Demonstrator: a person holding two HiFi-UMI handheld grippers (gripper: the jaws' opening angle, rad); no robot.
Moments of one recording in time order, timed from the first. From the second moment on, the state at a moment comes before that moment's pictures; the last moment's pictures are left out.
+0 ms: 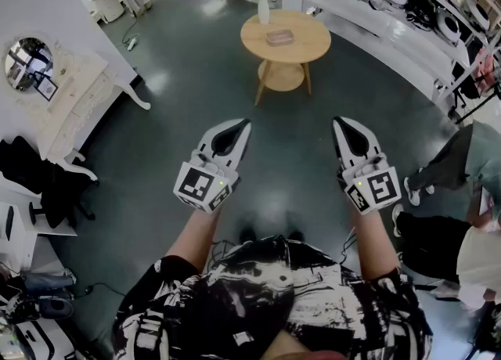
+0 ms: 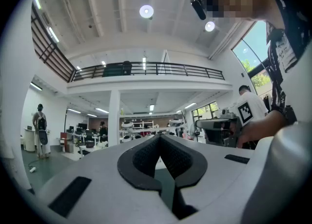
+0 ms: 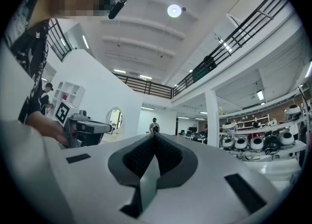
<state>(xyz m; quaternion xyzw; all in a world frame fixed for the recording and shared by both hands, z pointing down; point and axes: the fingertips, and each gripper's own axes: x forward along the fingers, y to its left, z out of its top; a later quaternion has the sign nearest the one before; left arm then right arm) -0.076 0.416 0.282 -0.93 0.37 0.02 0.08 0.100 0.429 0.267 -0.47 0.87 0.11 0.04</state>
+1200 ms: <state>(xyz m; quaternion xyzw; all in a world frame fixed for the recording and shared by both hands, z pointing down) -0.084 0.415 0.284 -0.93 0.36 0.02 0.07 0.088 0.424 0.259 -0.47 0.87 0.10 0.09</state>
